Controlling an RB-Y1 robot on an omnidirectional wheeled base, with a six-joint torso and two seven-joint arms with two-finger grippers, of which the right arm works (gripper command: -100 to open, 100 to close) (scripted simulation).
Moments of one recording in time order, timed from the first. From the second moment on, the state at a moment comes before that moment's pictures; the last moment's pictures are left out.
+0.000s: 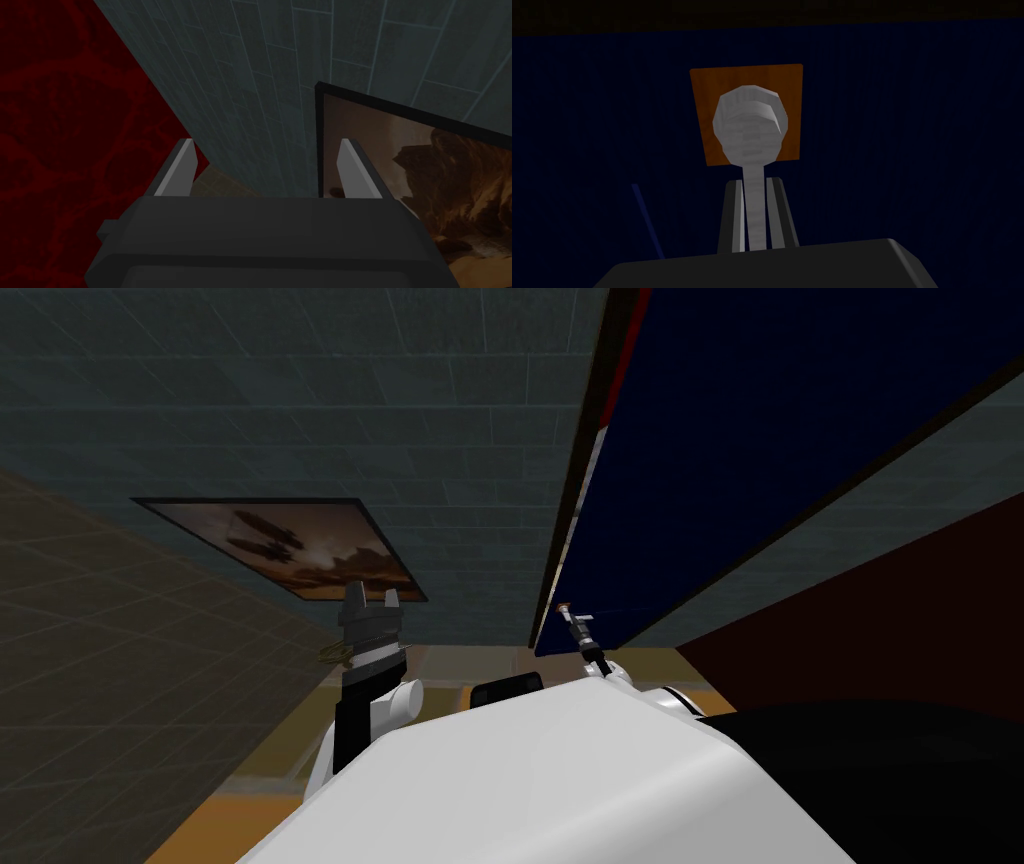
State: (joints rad) arm -0.06 -0.35 -0.05 -0.50 -0.04 -0.99 -0.33
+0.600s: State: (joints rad) arm -0.01 -0.39 -0.01 -0.52 -0.01 -1.03 -0.39
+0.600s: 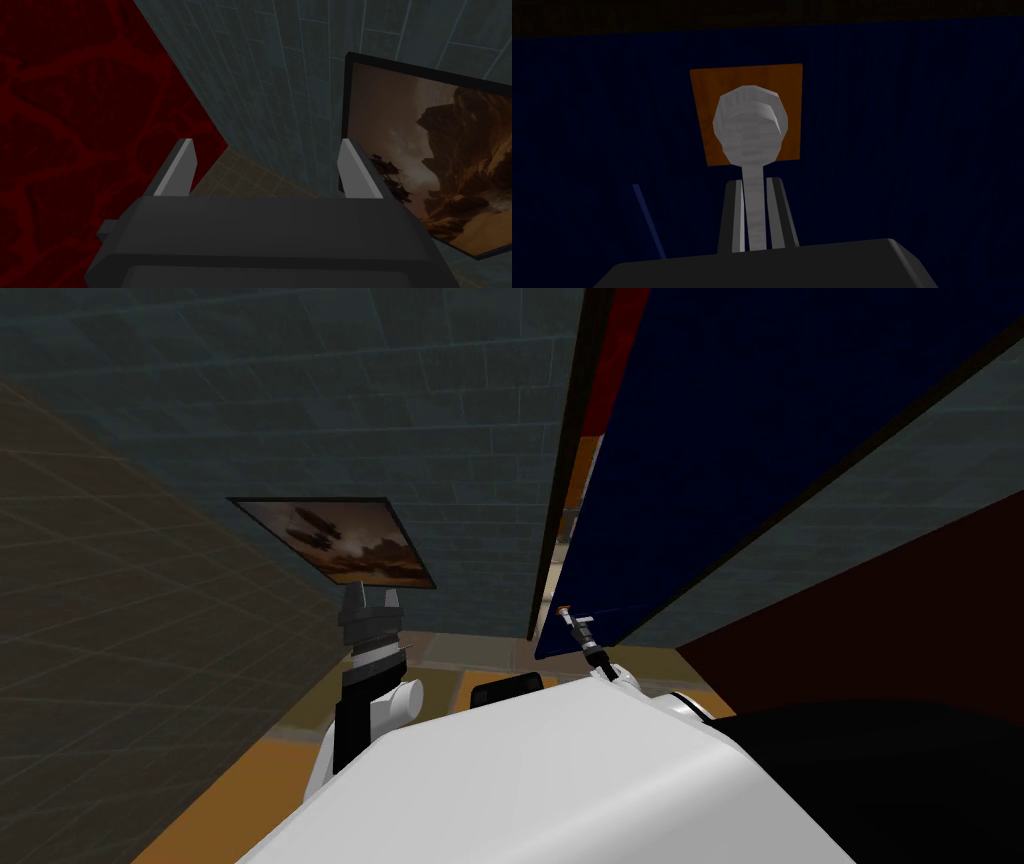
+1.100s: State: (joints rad) arm -0.02 -0.38 0.00 -0.54 -0.01 -1.01 -0.38
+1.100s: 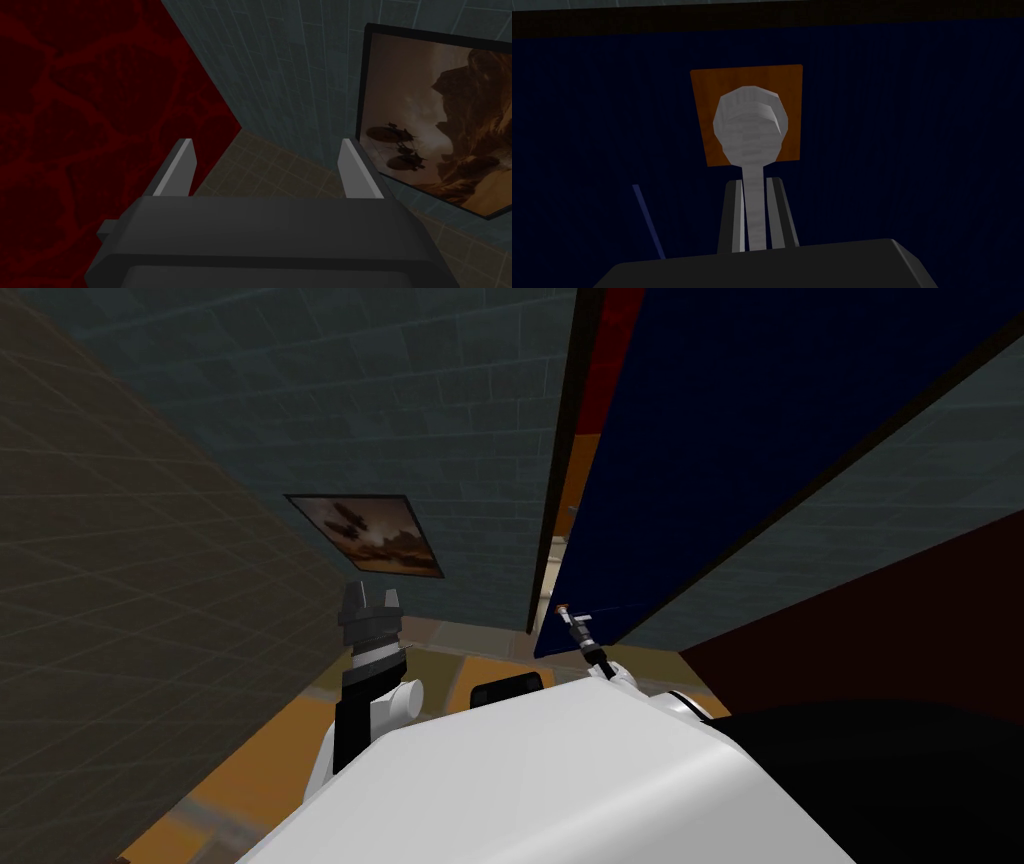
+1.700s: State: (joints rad) arm -0.03 -0.36 0.02 -0.57 -0.01 -0.97 -0.36
